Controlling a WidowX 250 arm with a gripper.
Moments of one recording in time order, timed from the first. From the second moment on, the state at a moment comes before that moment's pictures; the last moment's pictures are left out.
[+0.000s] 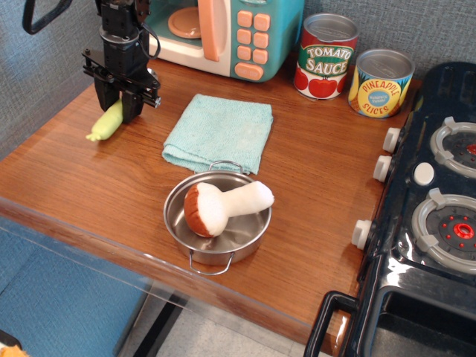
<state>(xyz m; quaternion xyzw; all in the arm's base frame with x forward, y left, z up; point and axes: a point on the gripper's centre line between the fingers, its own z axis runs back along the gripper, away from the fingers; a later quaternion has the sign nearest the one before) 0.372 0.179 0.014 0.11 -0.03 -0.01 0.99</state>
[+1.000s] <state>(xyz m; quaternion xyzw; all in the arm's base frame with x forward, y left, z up) 0.392 0.035 0.096 0.06 -0.11 -0.13 0.98</state>
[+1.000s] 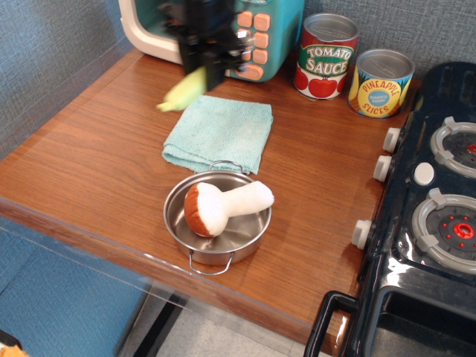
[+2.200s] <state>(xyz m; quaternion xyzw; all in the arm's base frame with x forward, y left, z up) 0.400 -0.122 0.017 0.05 -0.04 -0.06 1.00</state>
